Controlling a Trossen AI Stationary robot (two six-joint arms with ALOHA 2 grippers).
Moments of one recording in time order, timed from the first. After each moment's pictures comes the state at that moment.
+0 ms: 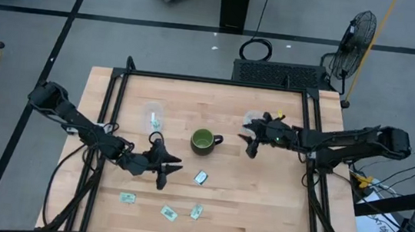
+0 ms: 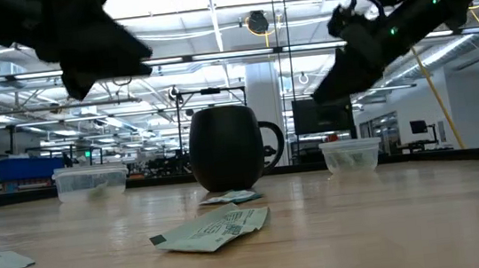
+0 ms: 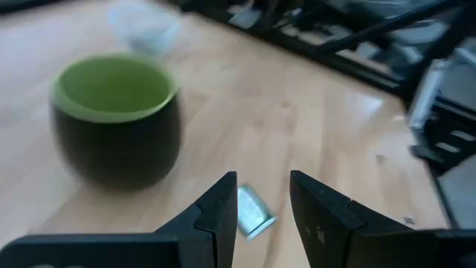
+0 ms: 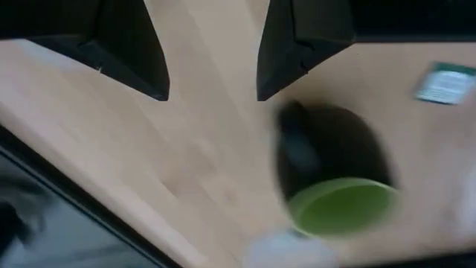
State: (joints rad) left arm -0.48 1.32 0.56 0.30 -0.56 -0.60; right arm -0.10 1.15 0.46 0.18 0.23 0.15
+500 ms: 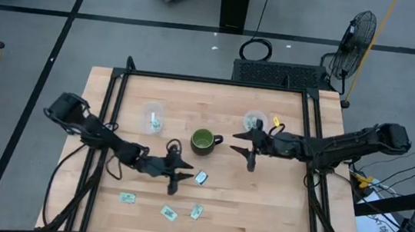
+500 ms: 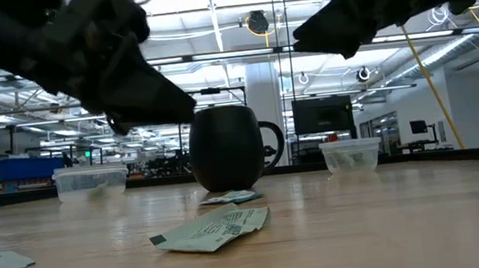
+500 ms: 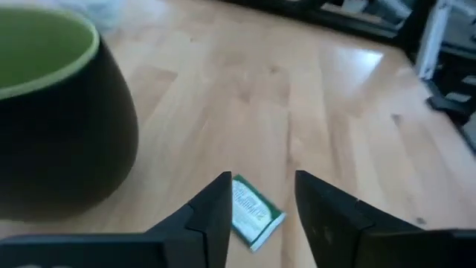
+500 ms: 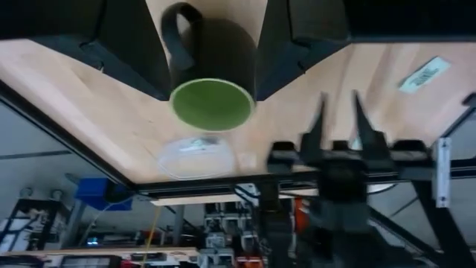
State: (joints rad) left arm -0.38 1.65 0.58 0.60 -0.37 -0.43; right arm 0.09 1.15 0.46 0.47 0.23 0.08
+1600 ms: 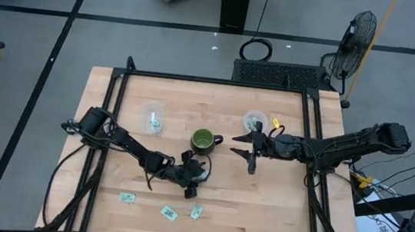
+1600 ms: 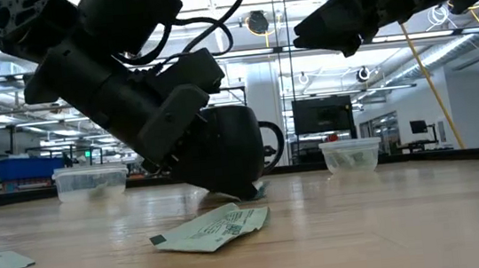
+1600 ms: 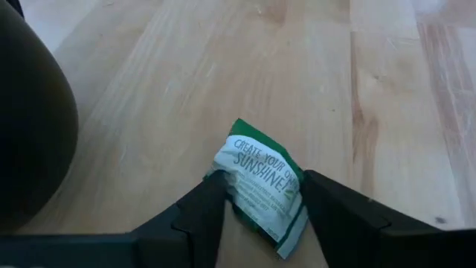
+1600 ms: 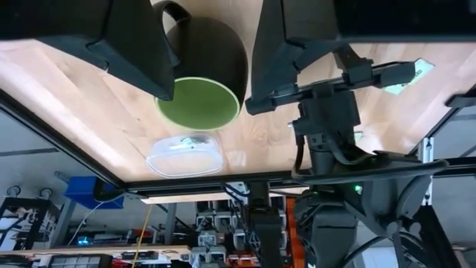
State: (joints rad) left arm -0.33 2.00 0.88 0.28 -0.33 -0.42; right arm 0.12 1.15 0.46 0.48 0.23 0.09
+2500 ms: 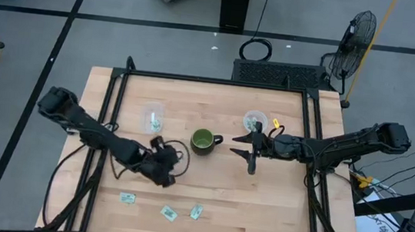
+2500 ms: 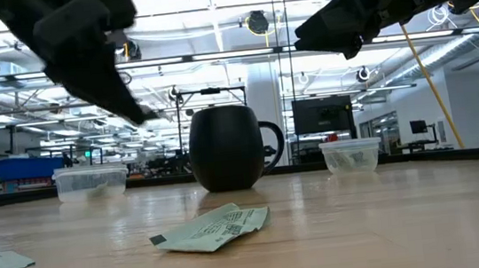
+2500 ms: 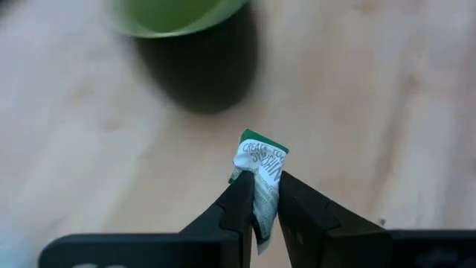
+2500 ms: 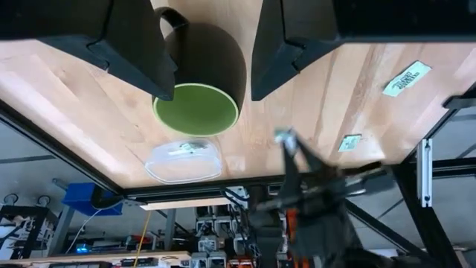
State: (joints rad) left arm -0.43 1.49 0.87 -0.44 -0.55 -0.70; right arm 0.12 1.15 0.46 0.46 0.23 0.11
